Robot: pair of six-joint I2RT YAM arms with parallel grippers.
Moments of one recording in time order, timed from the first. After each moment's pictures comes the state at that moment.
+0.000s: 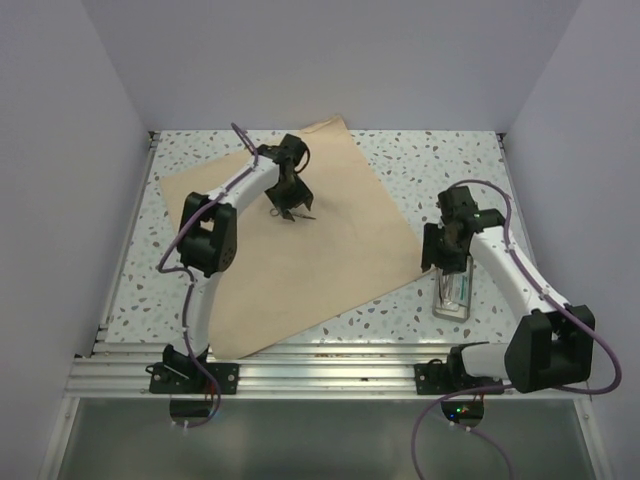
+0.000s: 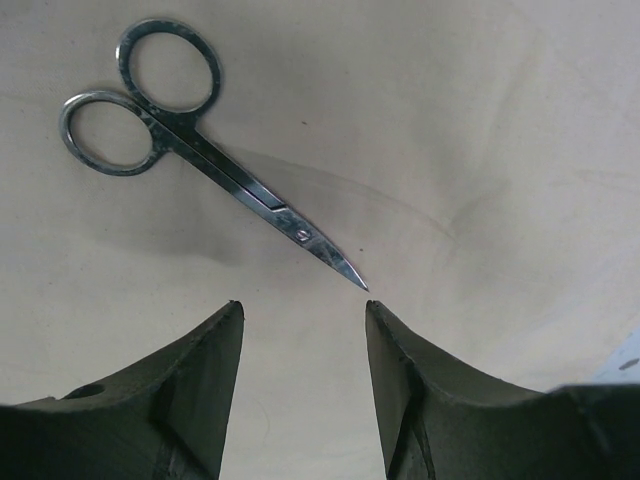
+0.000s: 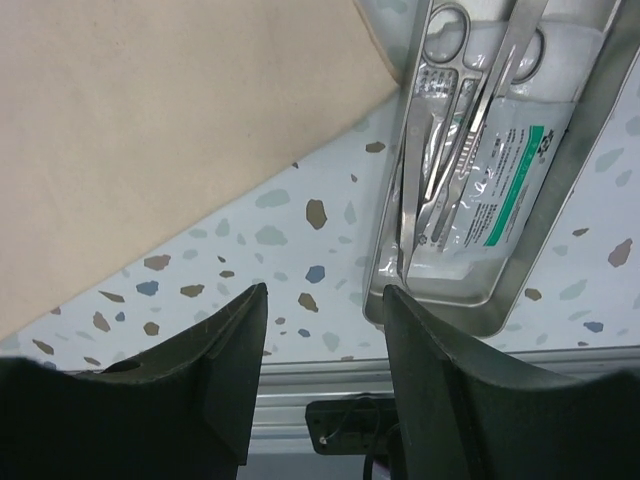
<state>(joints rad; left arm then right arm) -0.42 2.27 1.98 -0.96 -0.01 -1.05 0.17 1.31 1.03 -0.97 0.05 0.31</state>
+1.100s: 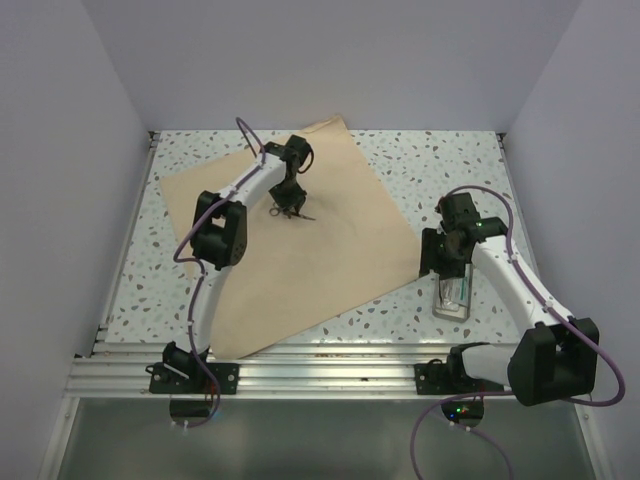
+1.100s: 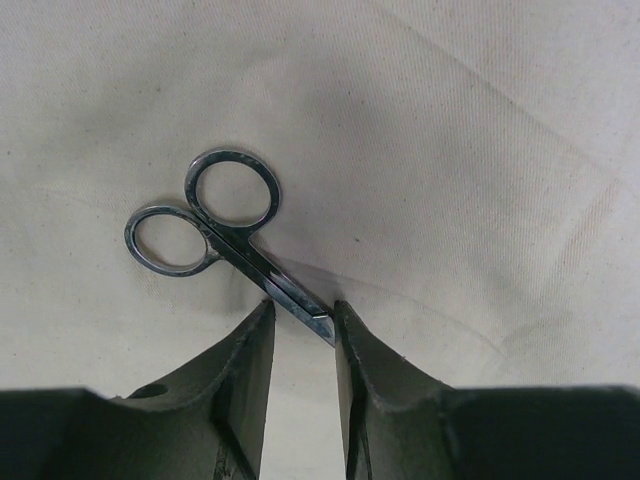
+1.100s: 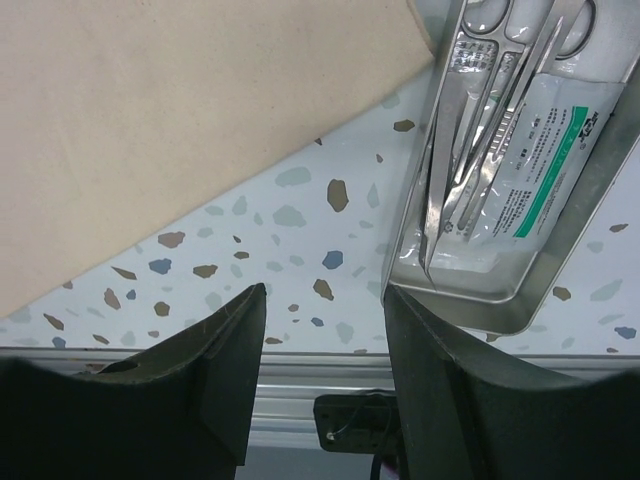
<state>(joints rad) -0.42 2.45 2.17 -1.10 -0.19 -1.05 0.17 1.24 0.96 -0.96 0.00 0.31</state>
